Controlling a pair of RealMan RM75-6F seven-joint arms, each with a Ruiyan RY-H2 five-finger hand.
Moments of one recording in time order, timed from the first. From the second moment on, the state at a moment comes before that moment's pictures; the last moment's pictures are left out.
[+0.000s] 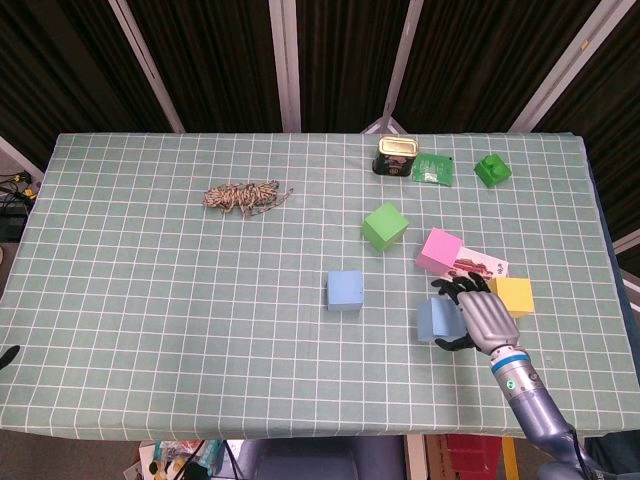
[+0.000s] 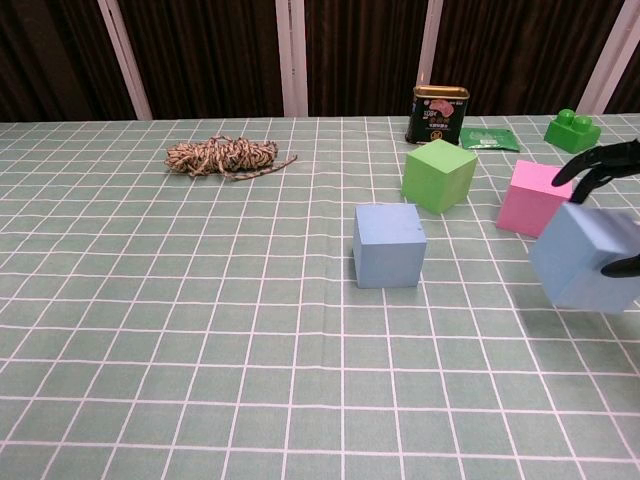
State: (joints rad) left arm 0.01 -1.04 -0.12 -1.73 1.33 1.58 0.08; right arm 0.54 -1.12 0.06 -1.95 -1.01 1.07 -0.24
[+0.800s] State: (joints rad) left arm 0.02 -1.03 -0.12 -1.69 1.36 1.60 0.01; right arm 0.29 -1.01 0.06 -1.87 -1.34 1.45 0.02
